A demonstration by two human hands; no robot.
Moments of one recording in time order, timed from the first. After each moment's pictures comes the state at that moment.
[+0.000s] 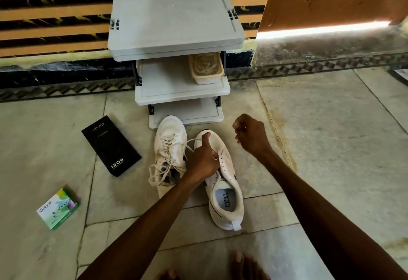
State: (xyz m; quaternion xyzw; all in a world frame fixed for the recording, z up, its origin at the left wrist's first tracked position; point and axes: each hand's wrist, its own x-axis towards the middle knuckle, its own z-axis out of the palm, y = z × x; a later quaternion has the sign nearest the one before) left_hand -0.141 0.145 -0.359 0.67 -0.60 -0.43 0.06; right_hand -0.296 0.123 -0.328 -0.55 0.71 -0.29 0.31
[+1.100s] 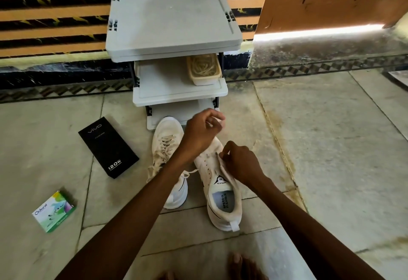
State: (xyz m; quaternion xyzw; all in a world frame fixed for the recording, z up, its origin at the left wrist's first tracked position) left_hand -0.136 0.114 -0.289 0.55 -0.63 -0.45 0.33; right_hand -0.275 0.169 -0.362 -0.67 0.70 -0.10 0.23
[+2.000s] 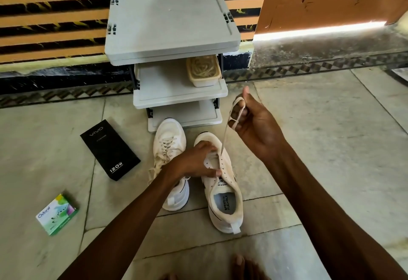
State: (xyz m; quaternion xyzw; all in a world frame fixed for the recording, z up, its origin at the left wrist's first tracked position) left_hand -0.104 0.124 -0.341 0.46 -0.79 -0.39 -0.08; right_hand -0.277 0.135 -0.241 -0.26 0.38 -0.56 0.69
